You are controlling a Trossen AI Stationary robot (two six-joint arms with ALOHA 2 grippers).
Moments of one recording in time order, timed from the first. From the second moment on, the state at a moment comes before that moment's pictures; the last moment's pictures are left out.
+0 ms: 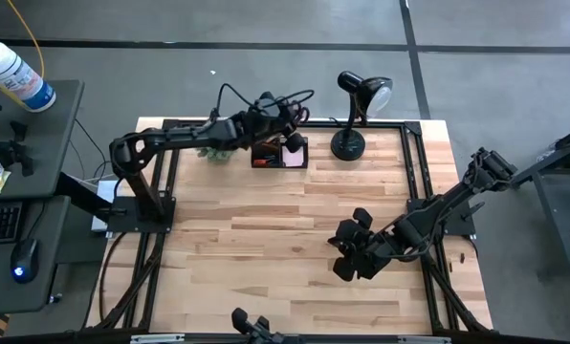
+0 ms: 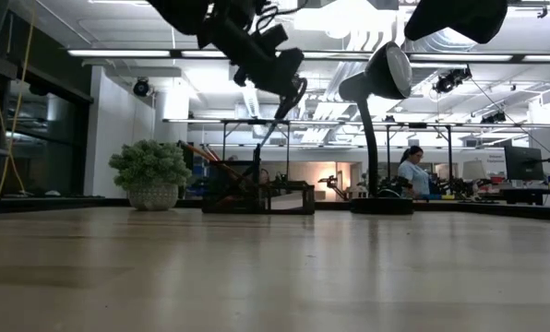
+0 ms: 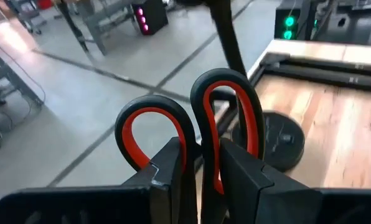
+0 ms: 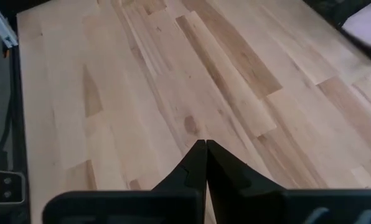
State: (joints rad) left arm 0.49 1.73 1.34 0.01 -0.32 0.13; right arm 0.60 1.44 1.11 -0.63 0.57 0.91
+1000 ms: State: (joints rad) left arm 0.58 1.74 1.27 0.12 -0.31 0.15; right arm 0.59 1.44 1.11 -0.62 0.56 0.92
